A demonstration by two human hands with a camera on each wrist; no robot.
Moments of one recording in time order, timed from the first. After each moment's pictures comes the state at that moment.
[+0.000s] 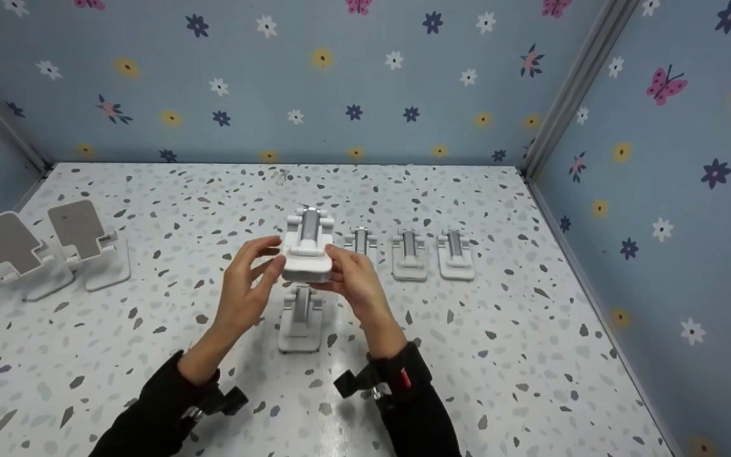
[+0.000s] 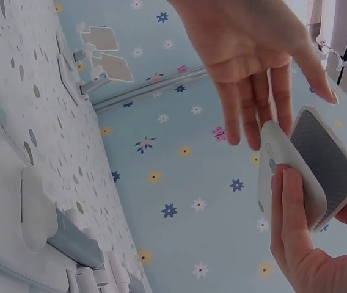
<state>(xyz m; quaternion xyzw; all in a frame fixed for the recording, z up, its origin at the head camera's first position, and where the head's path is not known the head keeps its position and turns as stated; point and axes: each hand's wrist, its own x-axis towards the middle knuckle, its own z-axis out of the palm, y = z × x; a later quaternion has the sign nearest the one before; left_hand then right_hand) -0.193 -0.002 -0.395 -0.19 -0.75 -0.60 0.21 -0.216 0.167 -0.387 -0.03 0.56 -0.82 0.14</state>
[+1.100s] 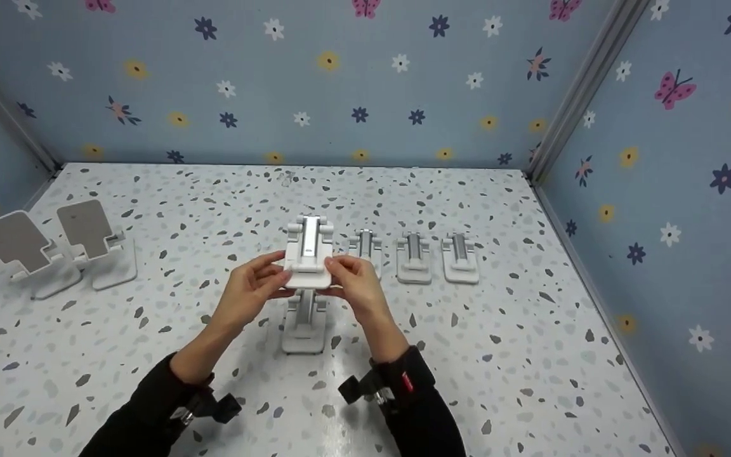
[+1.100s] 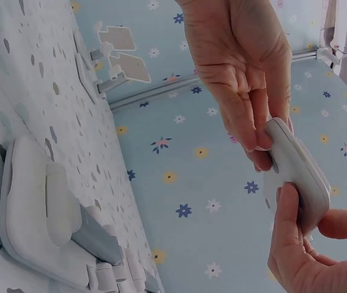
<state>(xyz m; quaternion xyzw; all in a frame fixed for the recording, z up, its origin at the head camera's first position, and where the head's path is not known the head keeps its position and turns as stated) -0.194 -0.018 -0.395 -0.13 -0.68 -0.72 0.00 -0.216 0.163 -0.395 -0.02 0.61 -0.79 0.12</state>
